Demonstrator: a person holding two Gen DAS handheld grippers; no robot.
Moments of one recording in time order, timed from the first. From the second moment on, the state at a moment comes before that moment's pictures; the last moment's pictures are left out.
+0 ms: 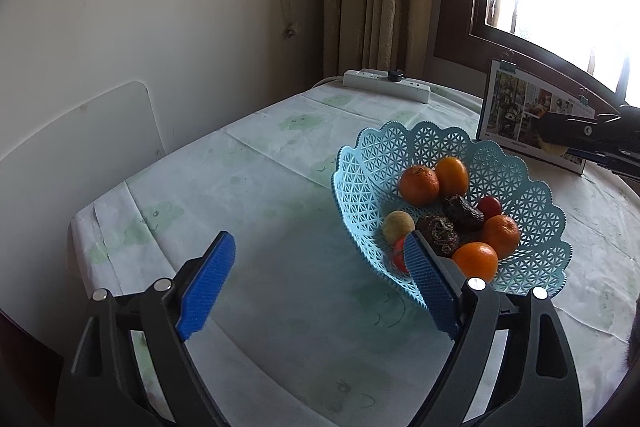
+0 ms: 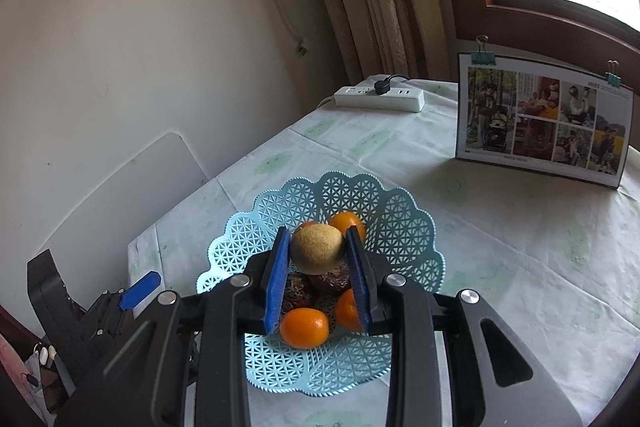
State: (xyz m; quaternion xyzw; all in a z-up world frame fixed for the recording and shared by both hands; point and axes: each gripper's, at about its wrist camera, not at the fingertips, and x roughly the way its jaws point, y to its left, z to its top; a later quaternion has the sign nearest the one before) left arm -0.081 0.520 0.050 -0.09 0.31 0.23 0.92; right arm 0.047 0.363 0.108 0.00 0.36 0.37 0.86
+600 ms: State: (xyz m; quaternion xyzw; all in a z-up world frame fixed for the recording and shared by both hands) left arm -0.073 0.527 0.041 -0.10 0.32 0.24 0.91; right arm 0.067 0.391 0.080 -0.01 0.39 0.37 0.84
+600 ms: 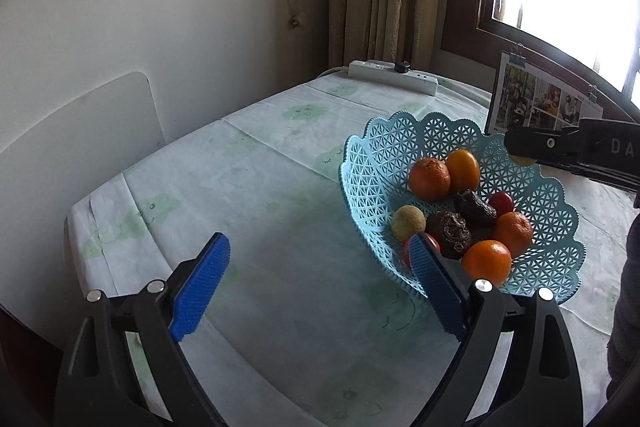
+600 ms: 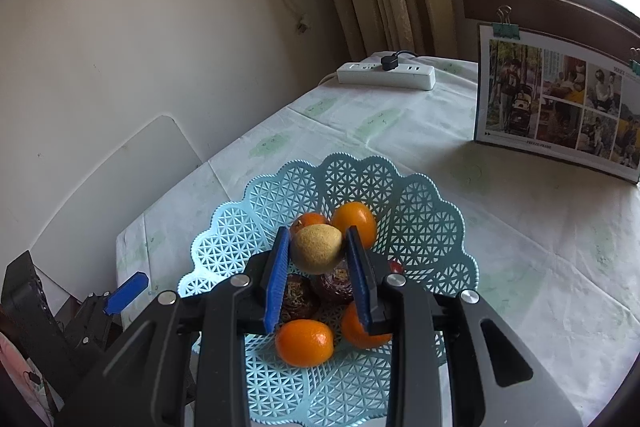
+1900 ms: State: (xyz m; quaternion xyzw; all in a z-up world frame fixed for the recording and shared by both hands) left arm -0.072 0.508 0.057 -0.07 0.32 0.27 0.91; right arm 0.022 0.350 0.074 -0.13 0.32 0.31 0.89
